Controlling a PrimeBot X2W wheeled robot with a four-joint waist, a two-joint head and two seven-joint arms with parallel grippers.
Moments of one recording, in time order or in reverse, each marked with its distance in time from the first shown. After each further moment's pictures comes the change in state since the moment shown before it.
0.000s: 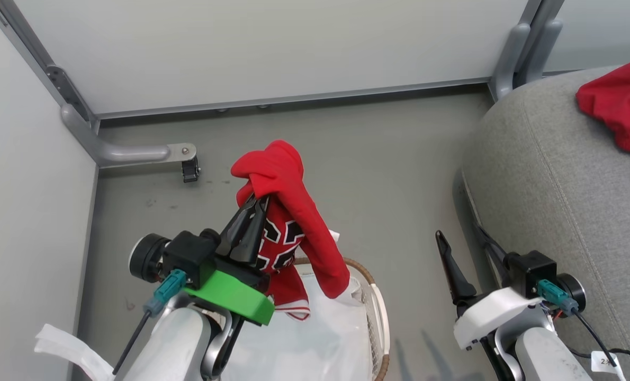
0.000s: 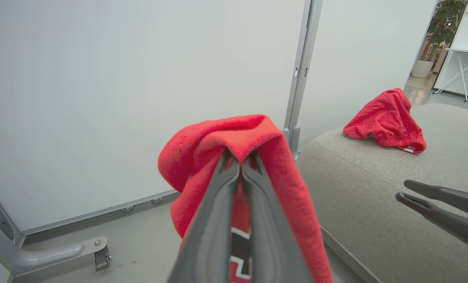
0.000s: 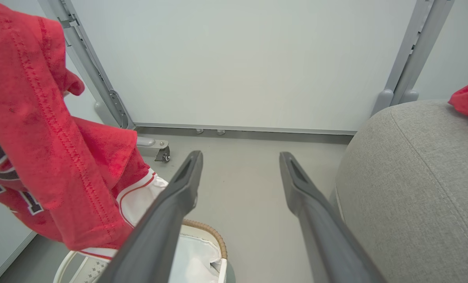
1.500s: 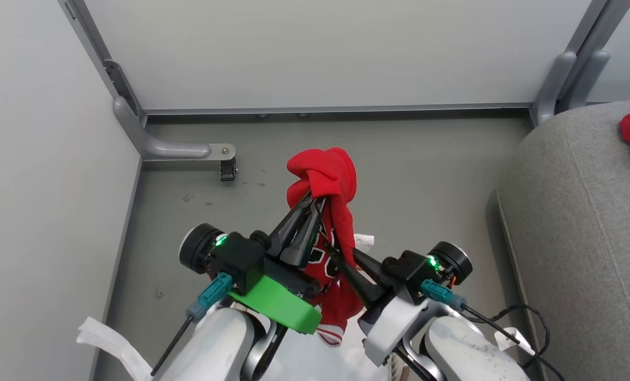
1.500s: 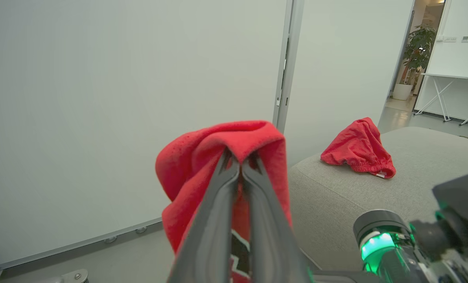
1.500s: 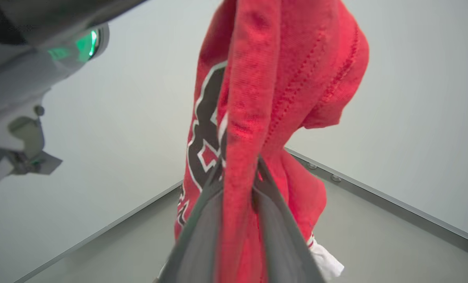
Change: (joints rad) left arm -0.026 -0.060 -0.114 -0.067 -0.011 0.000 0.000; right arm -0.174 0.000 0.479 0.011 0.052 0.000 0.000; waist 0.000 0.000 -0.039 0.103
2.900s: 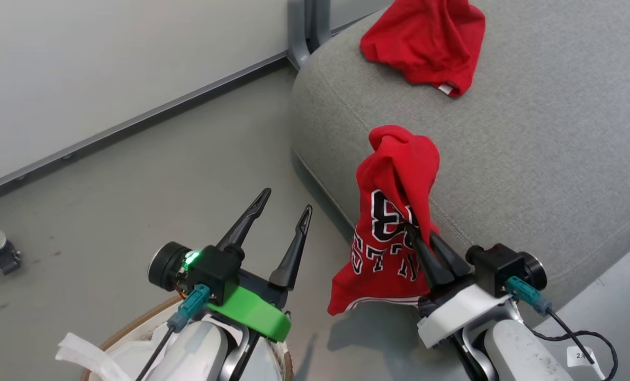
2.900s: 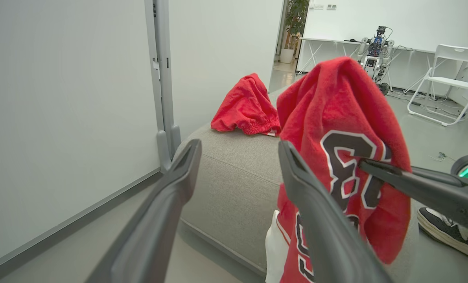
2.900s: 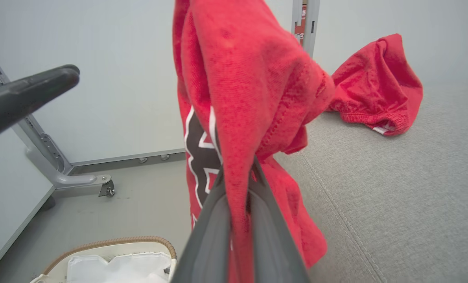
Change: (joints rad) left arm 0.056 0.037 0.074 0.041 0.065 0.000 0.000; right arm 0.163 -0.002 -0.305 -0.153 0.003 0.000 0.000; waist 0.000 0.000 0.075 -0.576
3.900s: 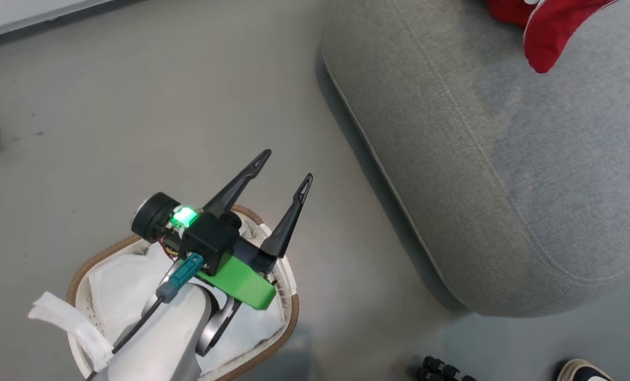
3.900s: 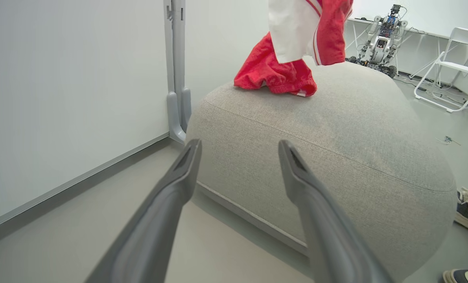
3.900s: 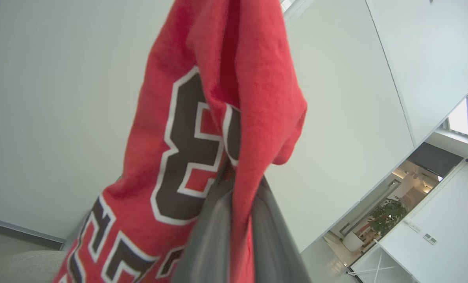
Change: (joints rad) left arm -0.155 0.126 -0.103 -0.026 -0.009 0.000 0.000; right arm -0.812 -0.435 -0.318 0.079 -0.321 0.000 0.063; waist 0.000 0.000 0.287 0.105
